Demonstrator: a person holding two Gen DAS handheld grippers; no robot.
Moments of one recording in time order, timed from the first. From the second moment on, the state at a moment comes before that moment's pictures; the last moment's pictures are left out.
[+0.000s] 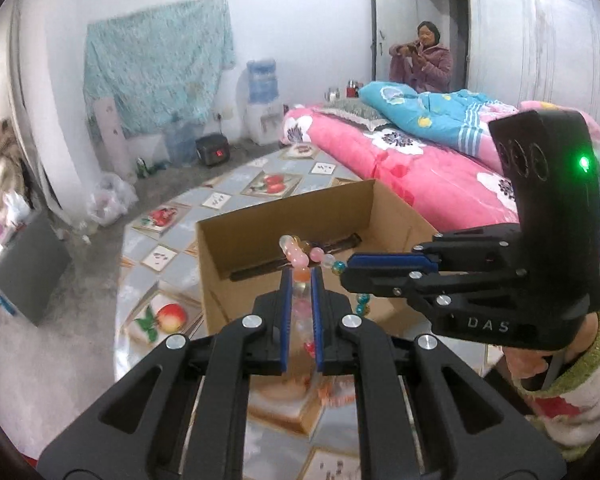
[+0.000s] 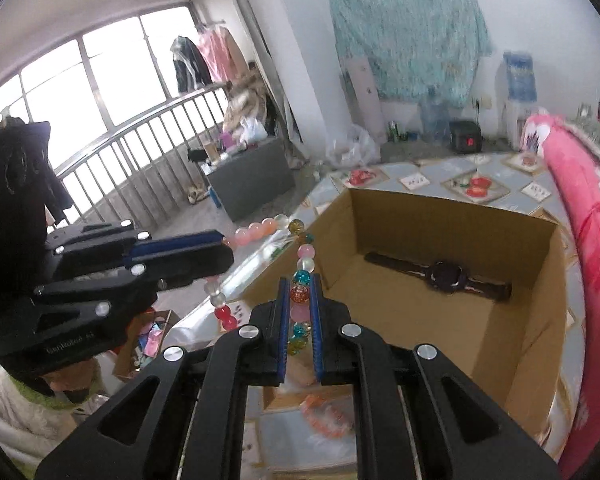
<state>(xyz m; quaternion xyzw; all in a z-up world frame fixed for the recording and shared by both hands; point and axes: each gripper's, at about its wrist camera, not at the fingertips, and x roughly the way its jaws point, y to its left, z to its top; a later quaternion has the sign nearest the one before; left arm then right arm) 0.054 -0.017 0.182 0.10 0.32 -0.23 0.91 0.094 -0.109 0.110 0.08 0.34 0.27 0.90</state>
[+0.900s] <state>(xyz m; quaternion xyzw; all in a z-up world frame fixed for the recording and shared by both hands) 0.189 -0.017 0.094 0.12 0.46 -0.17 0.87 0.273 -0.102 0.015 0.12 0.56 0.25 0.78</state>
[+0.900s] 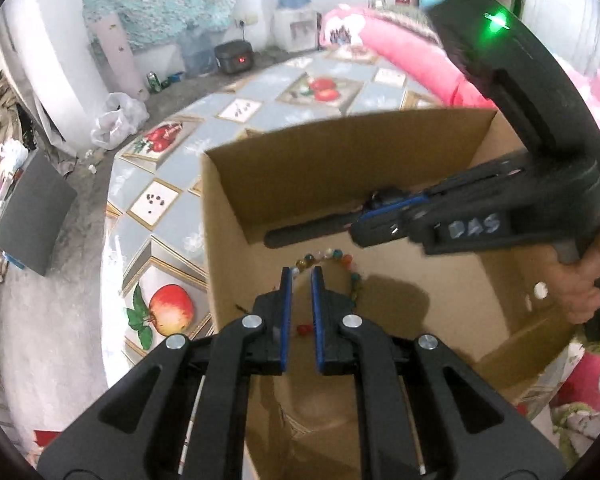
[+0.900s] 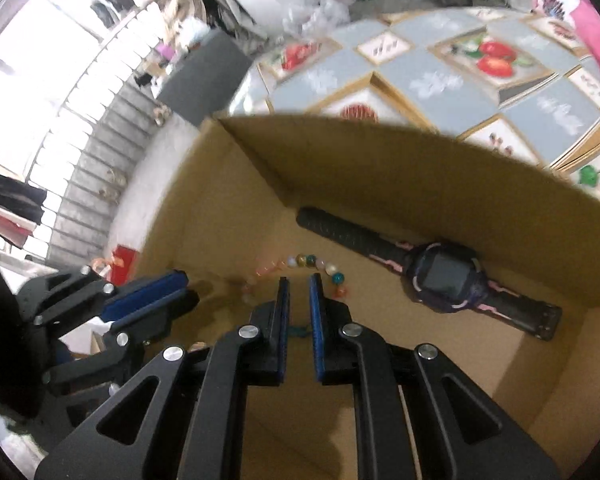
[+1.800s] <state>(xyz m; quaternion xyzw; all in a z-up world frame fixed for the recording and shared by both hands) 0.012 -0.014 0.017 0.05 0.39 -0.30 0.87 0.066 -0.215 -0.010 0.21 0.45 0.21 0.84</state>
